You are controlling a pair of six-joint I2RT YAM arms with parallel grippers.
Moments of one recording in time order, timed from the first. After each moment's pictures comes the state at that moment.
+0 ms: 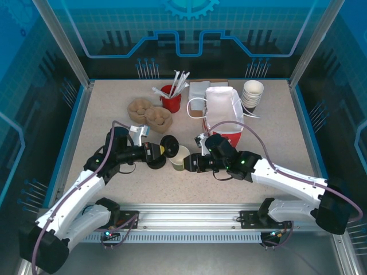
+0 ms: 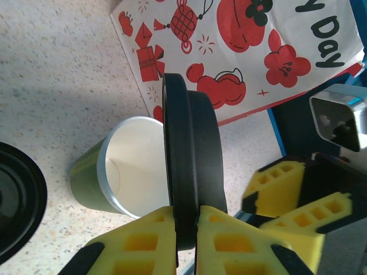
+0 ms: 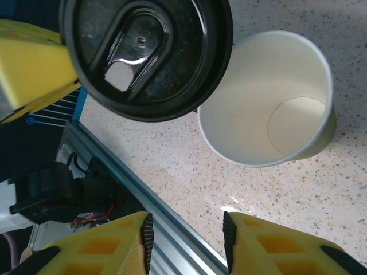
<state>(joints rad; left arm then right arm) -0.34 0.87 0.65 -0.36 0.60 -0.62 0.92 1.18 0.82 -0.31 -0.22 0.80</state>
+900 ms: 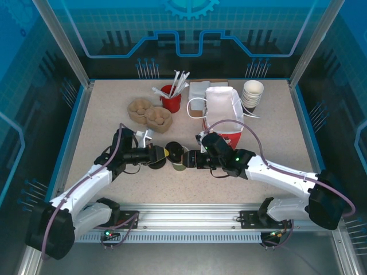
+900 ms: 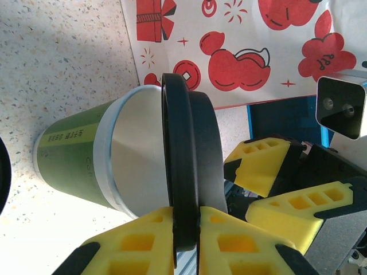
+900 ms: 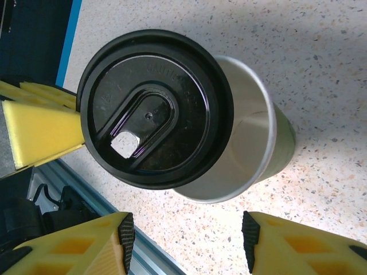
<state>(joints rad) -0.30 1.03 0.53 -0.12 0.77 -0.79 0.89 1.25 0.81 -0.28 -0.15 0.83</state>
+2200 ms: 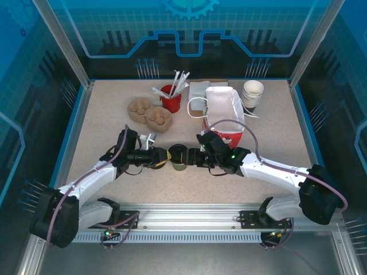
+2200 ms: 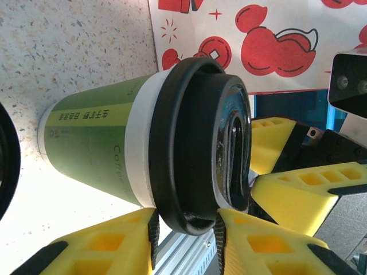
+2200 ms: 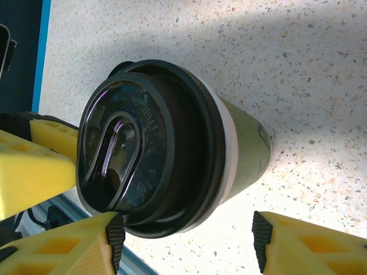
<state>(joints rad) -0.30 1.14 0.51 -0.09 0.82 -0.80 0.86 1.33 0.81 -0.26 -0.13 0.88</state>
